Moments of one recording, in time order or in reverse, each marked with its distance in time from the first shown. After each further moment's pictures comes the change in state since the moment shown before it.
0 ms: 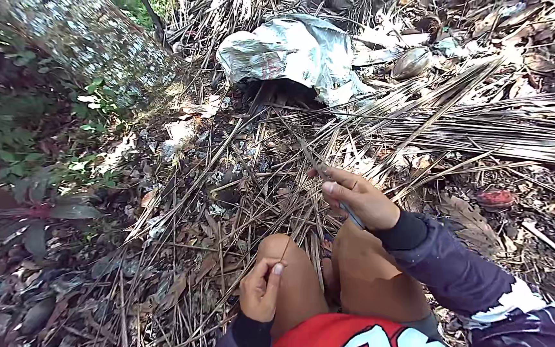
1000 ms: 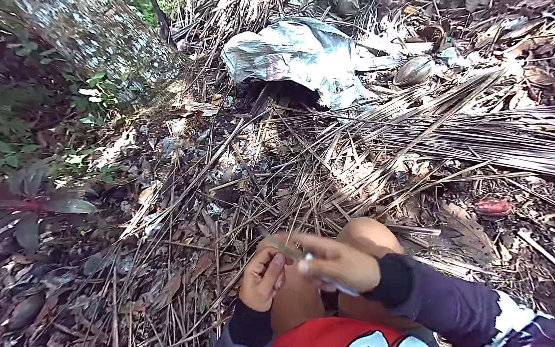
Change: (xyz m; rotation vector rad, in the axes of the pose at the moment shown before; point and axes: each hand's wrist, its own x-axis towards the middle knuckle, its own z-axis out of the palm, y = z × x) left_hand 0.023 0.024 0.005 -0.589 -0.115 -0.266; right_hand -0.039 0.016 0.053 0.078 -0.361 0.283
